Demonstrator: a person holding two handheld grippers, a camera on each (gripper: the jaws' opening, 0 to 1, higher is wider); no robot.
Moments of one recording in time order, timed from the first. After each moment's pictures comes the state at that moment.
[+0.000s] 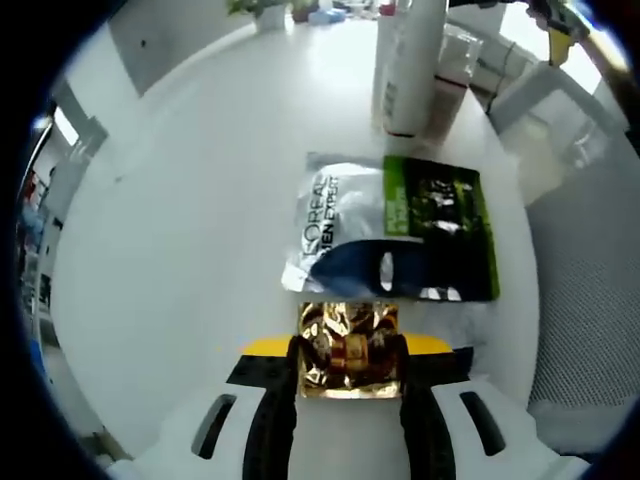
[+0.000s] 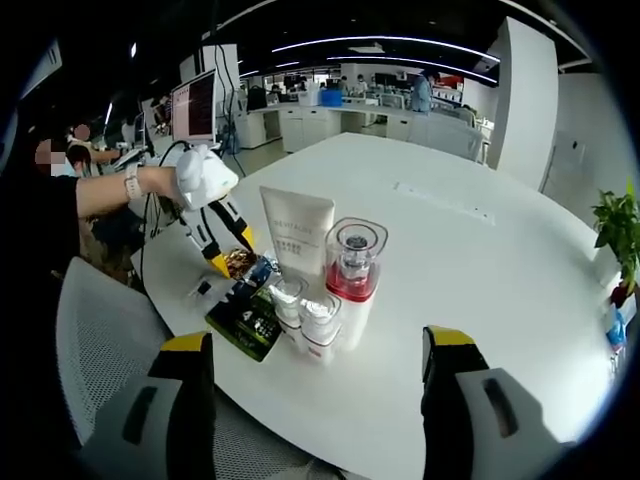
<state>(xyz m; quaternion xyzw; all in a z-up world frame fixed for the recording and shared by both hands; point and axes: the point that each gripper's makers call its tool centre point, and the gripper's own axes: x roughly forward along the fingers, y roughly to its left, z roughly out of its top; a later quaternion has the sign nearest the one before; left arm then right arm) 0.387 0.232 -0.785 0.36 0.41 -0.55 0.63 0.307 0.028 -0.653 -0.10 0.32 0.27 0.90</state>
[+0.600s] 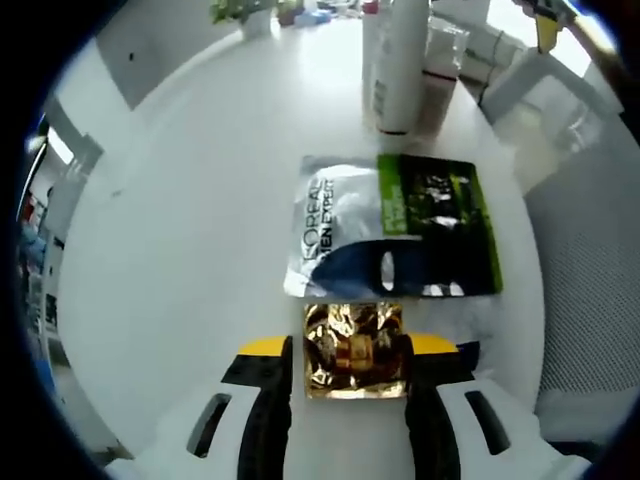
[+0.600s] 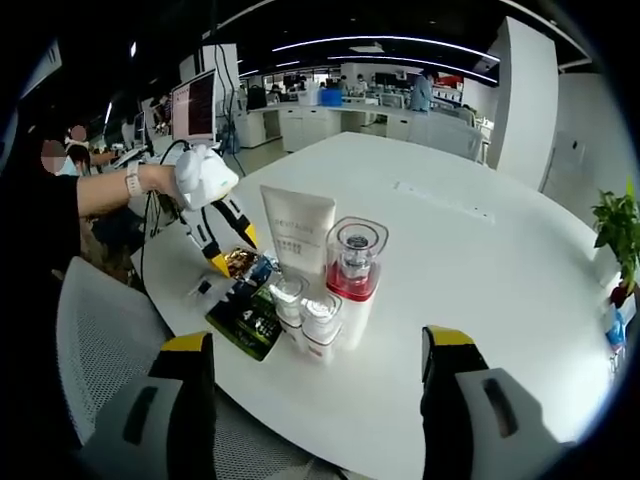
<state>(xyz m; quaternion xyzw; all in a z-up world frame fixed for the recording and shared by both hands) 0.388 0.229 -0.783 0.39 0.39 -0.55 0.62 0.305 0.029 -0.652 -0.10 0.32 0.27 0.90</state>
